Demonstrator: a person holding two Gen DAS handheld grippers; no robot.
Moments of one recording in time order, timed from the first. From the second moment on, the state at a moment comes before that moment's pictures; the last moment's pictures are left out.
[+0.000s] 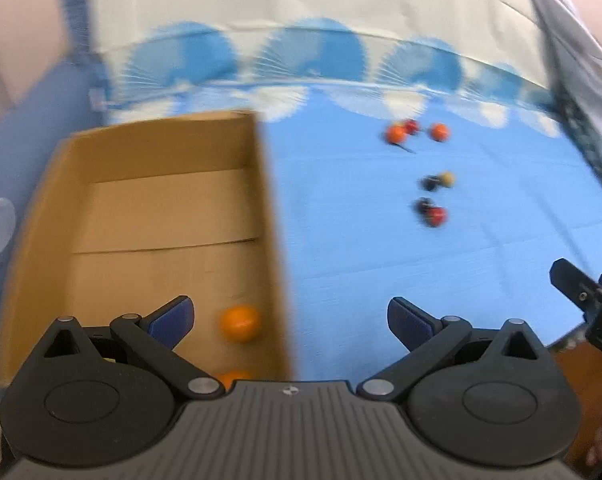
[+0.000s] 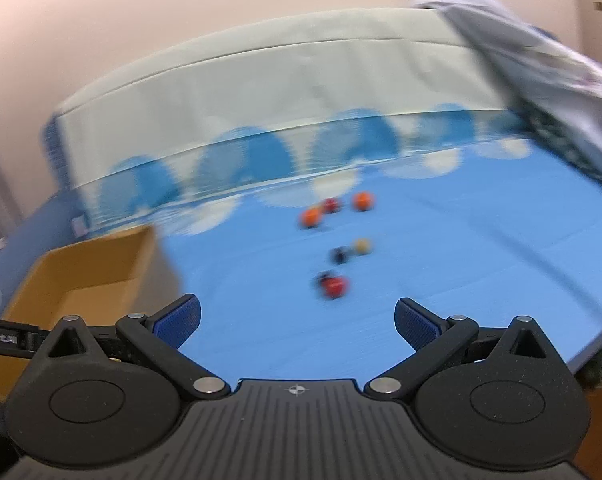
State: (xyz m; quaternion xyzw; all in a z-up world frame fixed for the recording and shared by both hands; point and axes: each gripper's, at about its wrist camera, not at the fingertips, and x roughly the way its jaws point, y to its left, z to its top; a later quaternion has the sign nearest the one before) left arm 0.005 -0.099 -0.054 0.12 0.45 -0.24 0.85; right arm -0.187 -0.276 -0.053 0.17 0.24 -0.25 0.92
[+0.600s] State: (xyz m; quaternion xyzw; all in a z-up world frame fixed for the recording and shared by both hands) left arm 0.108 -0.358 -0.218 0.11 0.55 -0.26 0.79; right arm -0.112 -0.482 -0.180 0.19 0.32 -0.34 0.86
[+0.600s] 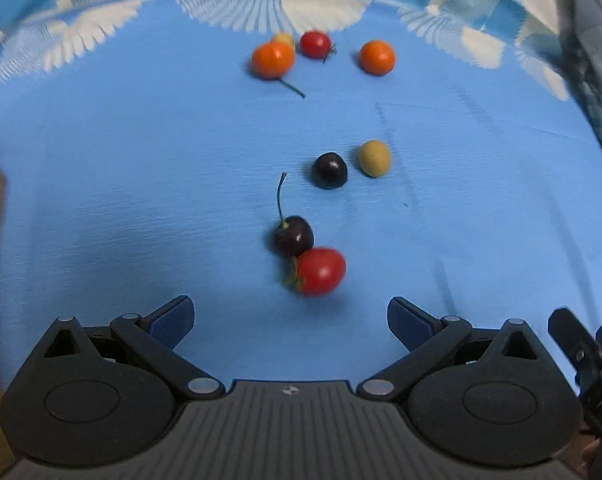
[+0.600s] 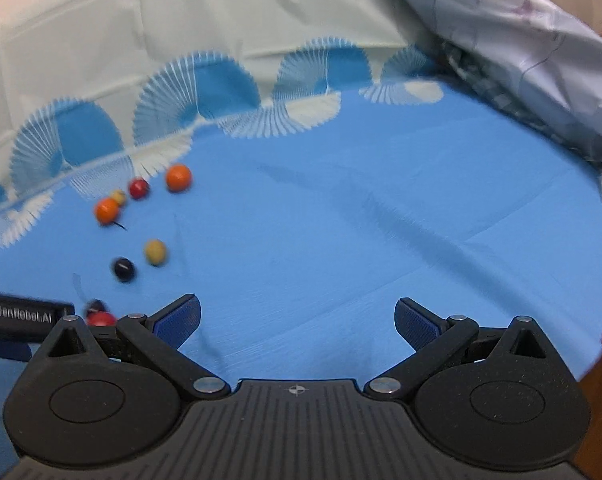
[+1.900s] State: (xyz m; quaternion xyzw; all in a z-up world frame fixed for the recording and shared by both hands) left arm 0.117 -0.303 -0.194 0.14 0.46 -0.30 0.82; right arm 0.000 -0.470 -0.220 0.10 0.32 -0.18 0.92
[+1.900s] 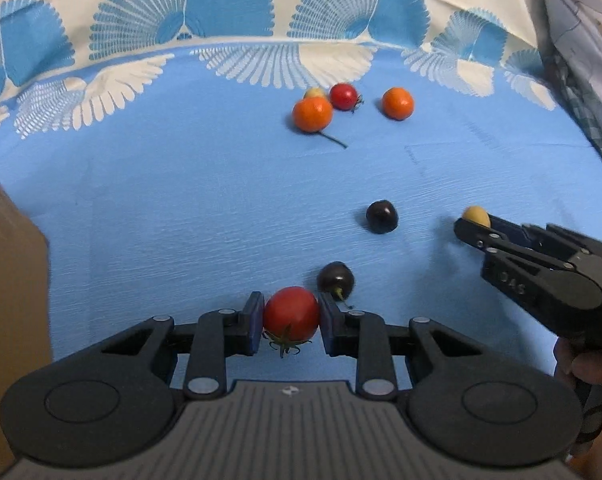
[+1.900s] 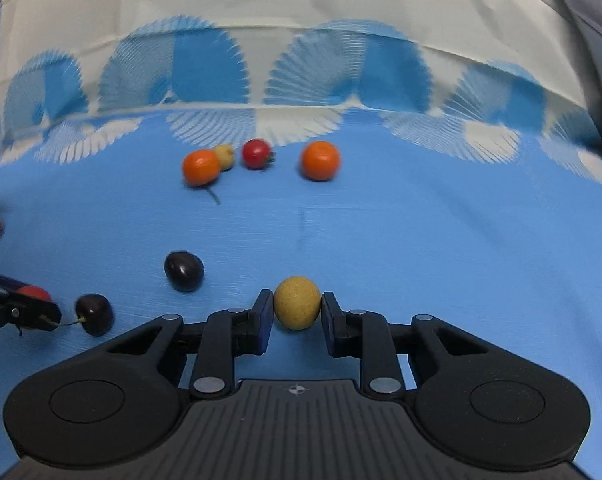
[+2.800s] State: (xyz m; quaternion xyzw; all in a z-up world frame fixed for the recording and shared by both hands) left arm -0.016 -0.054 -0.034 0.13 0.42 -0.27 0.86; right arm -0.132 -0.214 -0.052 0.13 0.28 -0.05 0.95
